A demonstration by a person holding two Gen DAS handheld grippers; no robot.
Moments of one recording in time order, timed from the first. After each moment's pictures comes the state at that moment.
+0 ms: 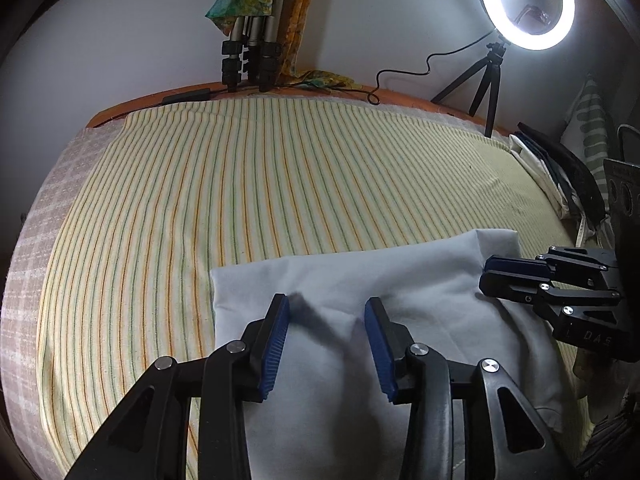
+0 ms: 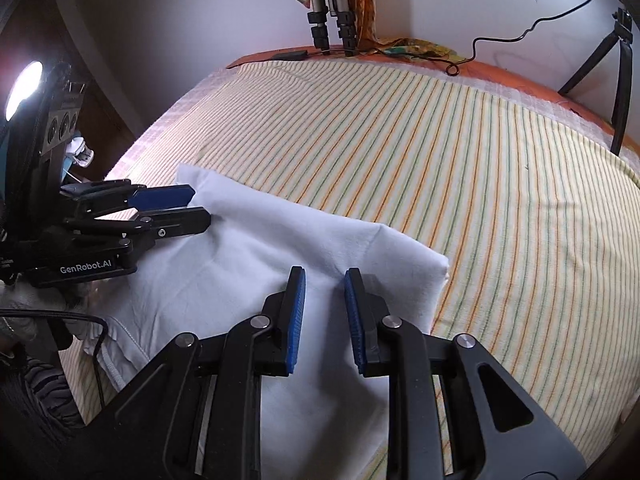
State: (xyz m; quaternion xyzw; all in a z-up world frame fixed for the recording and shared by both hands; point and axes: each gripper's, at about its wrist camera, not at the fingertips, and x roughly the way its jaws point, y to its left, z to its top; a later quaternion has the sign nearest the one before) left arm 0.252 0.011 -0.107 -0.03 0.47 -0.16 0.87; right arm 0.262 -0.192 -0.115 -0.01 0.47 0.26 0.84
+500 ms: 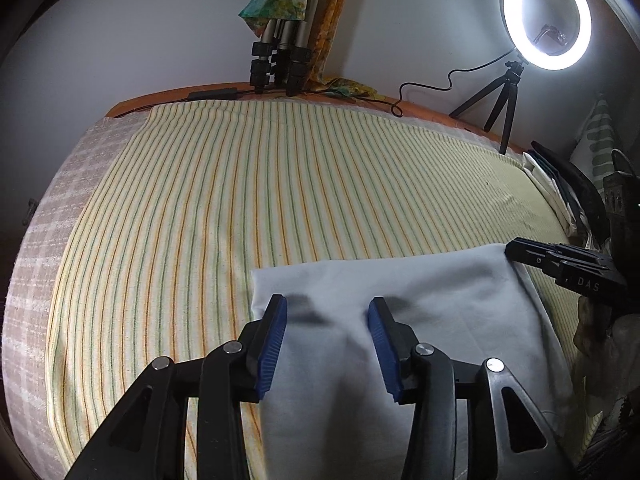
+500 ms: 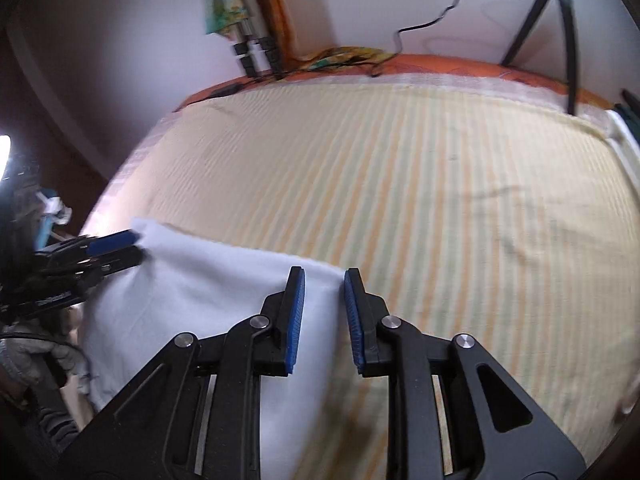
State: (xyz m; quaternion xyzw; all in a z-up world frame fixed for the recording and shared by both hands) left arm 0.255 0.032 -0.107 -0.05 0.47 -0.14 0.87; right arm 0.292 -0.242 -0.125 0.02 0.48 0.16 0.86
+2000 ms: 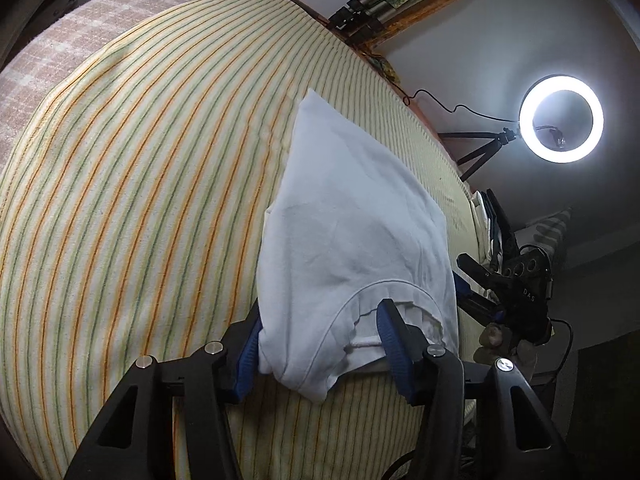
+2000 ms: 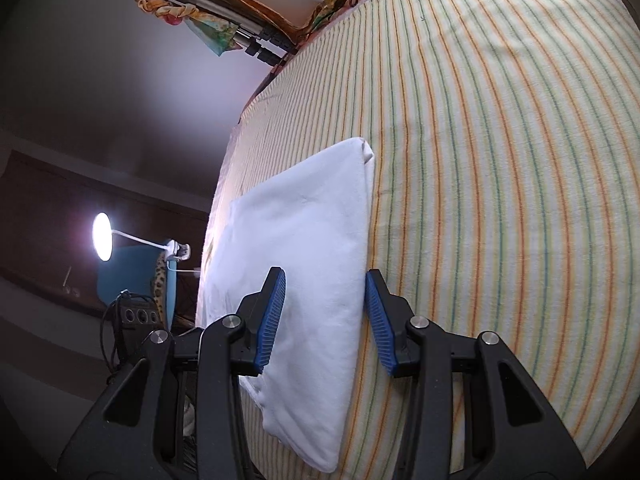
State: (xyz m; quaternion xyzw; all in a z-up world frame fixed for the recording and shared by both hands) left arm 0.137 0.080 -0.123 -0.33 0.52 -0.16 0.77; right arm 0.238 -0.282 -0.154 0.32 0.53 0.31 0.73
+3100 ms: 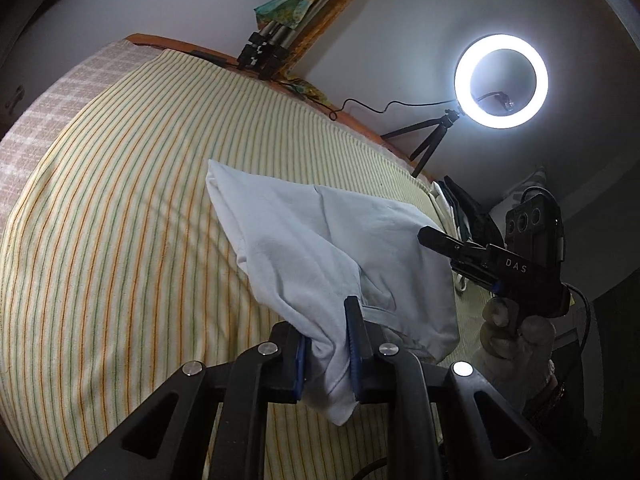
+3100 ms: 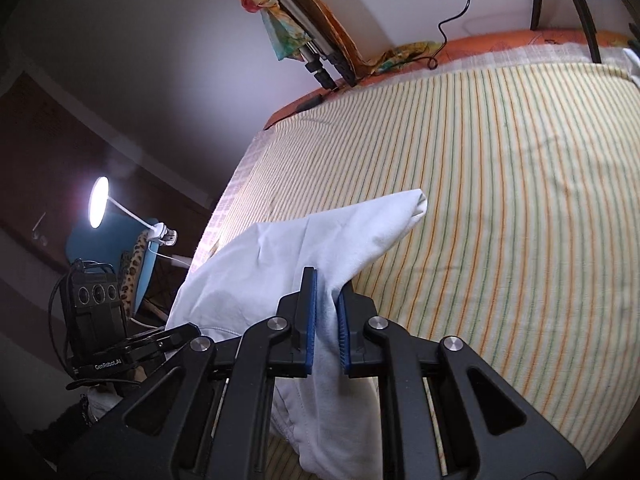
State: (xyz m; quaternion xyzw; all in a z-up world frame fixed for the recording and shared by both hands) left arm 0.143 0.033 -0.067 -0.25 0.46 -0.21 0.83; right arm 0.234 -0.247 -0.077 0.18 0.48 0.32 0.80
